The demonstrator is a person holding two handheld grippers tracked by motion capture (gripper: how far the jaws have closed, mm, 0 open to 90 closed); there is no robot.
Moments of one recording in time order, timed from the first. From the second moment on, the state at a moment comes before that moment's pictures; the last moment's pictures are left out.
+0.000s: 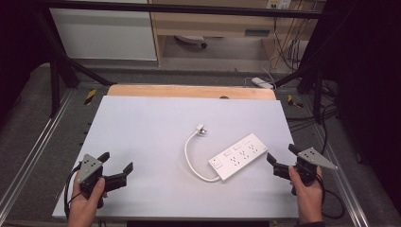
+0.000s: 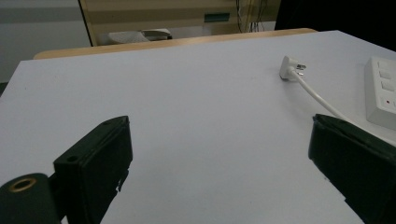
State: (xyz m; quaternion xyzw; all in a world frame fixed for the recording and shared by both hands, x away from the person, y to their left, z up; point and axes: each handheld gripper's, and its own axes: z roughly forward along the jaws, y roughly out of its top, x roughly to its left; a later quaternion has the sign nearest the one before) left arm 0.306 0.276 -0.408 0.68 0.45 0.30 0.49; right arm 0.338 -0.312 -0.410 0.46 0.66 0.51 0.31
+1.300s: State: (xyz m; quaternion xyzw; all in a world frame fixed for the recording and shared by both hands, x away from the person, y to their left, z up) left arm 0.306 0.276 -0.409 0.69 0.45 0.29 0.49; right arm 0.325 -0.290 -0.370 0.45 0.65 0.52 0.31
